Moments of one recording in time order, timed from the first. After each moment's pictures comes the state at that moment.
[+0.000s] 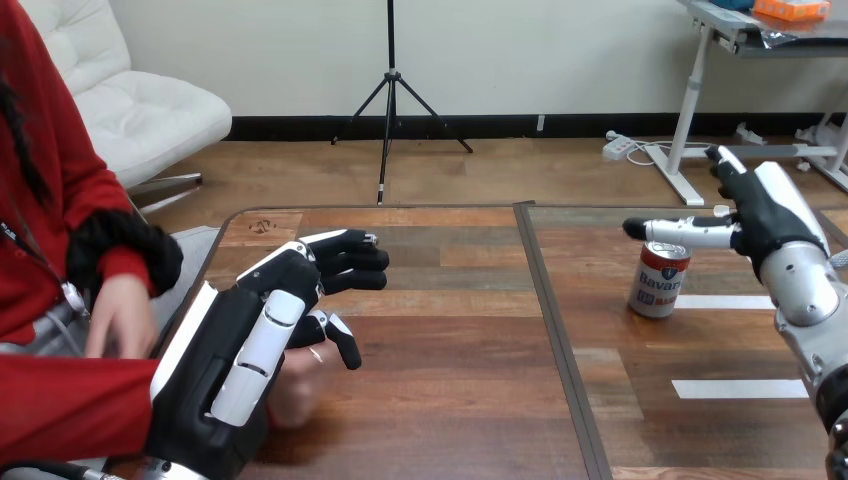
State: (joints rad) left arm 0.37 0.18 0.01 -0.40 -0.22 -0.18 -0.35; right arm -0.82 -0.50 0.08 1.27 -0.32 -0.20 -0.04
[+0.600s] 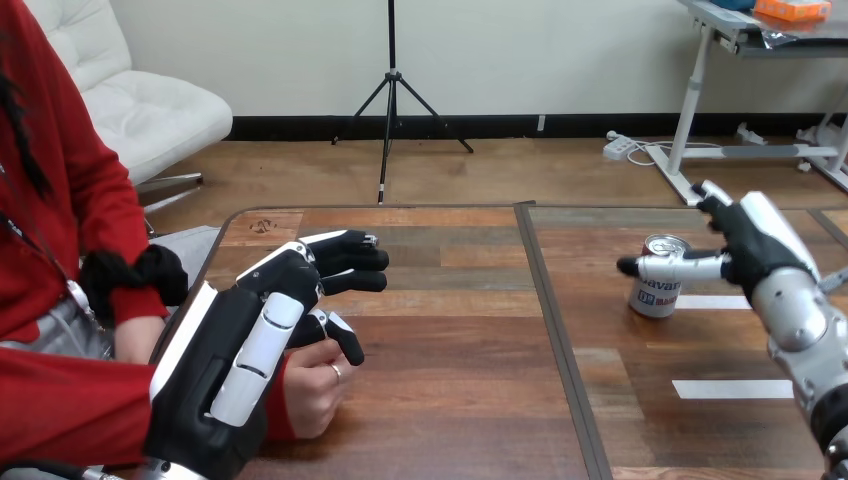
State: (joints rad) left arm 0.37 0.18 0.02 -0.40 -0.23 -0.18 -0.35; right arm -0.77 -0.49 0.12 1.28 -0.35 -0.19 -0.04
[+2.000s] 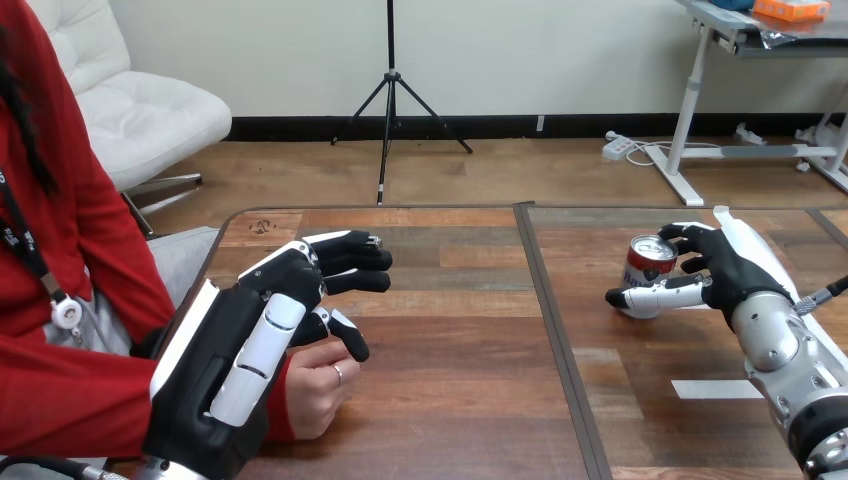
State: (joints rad) left arm 0.36 0.19 0.02 -0.40 -0.24 -0.18 -0.37; right arm -0.75 -0.44 0.16 1.29 -0.37 -0.16 -0.10
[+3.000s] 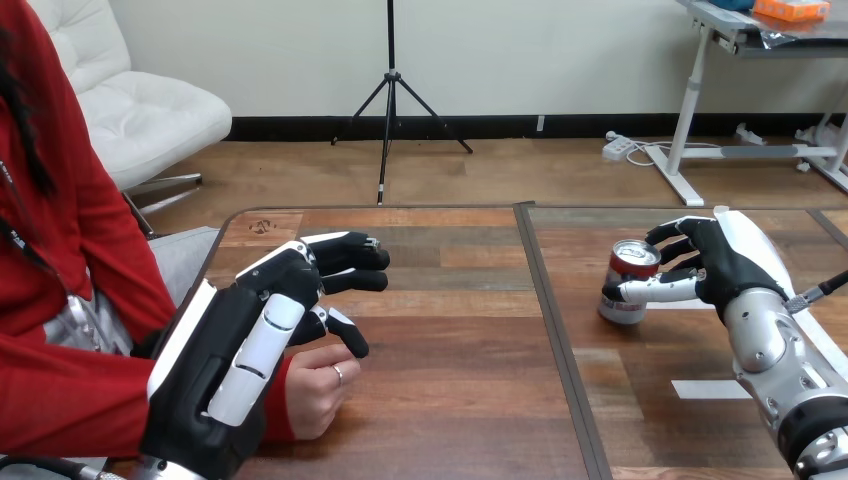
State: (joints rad) left arm 0.36 0.19 0.03 -0.40 -0.24 -0.18 -0.37; right arm -0.75 -0.42 0.17 1.29 -0.38 -0.17 -0.17
